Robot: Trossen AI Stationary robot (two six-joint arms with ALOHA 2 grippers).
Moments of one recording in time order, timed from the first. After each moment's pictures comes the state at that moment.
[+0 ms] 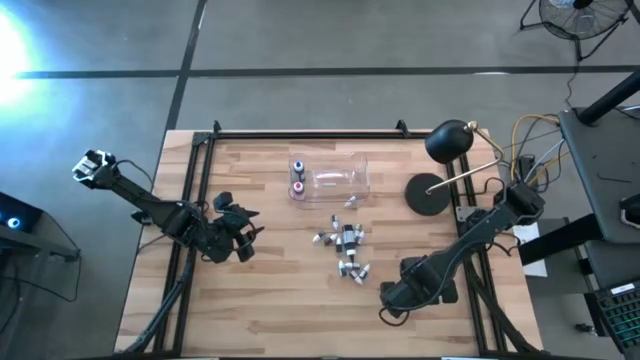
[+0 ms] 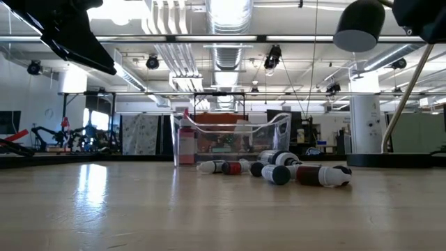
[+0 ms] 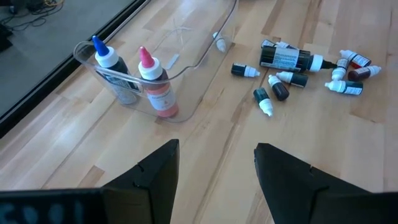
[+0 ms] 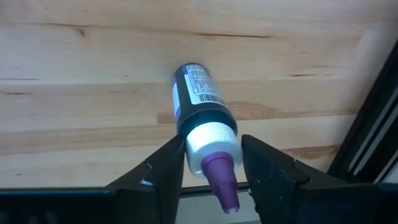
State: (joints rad) left arm -0.52 0.95 0.70 -0.64 -0.77 -0.68; right arm 0.64 1.71 1.27 -1.08 -0.26 2.21
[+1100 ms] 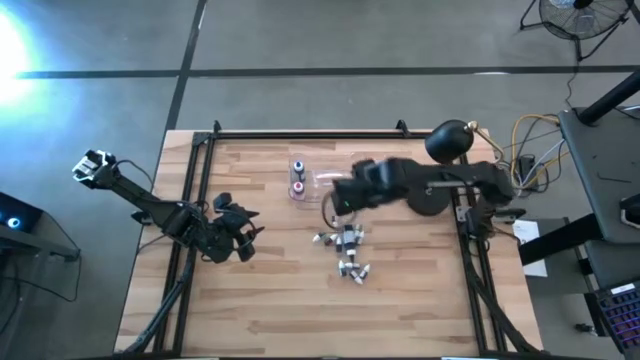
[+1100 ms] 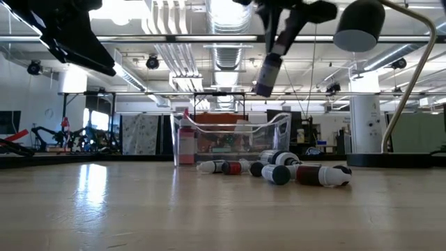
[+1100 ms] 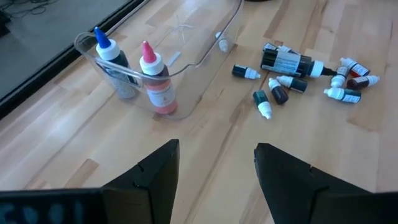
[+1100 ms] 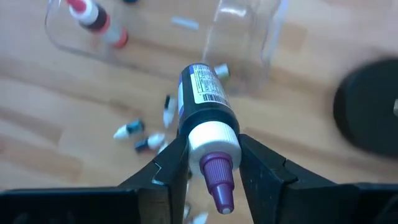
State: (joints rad) left arm -0.52 0.95 0.69 -0.63 -0.78 -0.75; right arm 0.05 1.86 1.94 -1.48 0.32 1.32
